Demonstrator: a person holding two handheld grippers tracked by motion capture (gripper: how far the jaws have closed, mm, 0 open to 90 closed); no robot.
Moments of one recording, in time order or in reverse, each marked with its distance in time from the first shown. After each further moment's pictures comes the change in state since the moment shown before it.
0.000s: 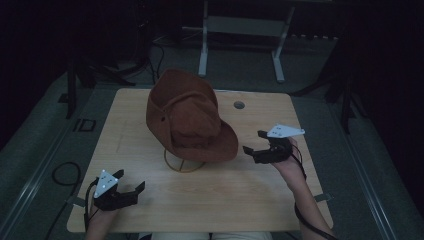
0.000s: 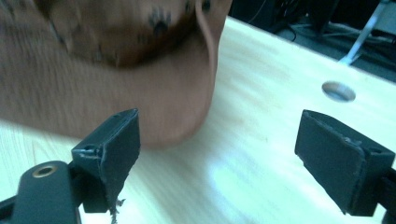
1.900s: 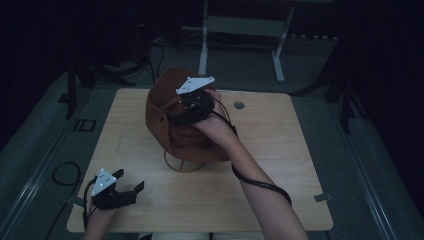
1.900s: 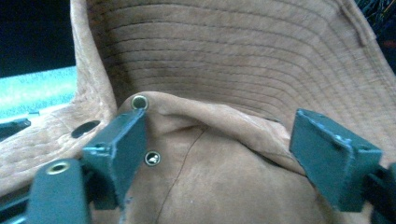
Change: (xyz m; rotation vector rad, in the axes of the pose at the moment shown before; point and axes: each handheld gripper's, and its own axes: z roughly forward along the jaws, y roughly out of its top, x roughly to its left) left arm 0.005 0.003 -0.002 0.005 -0.034 -0.019; right arm 0.117 0.204 0.108 -0.006 0.123 -0.216
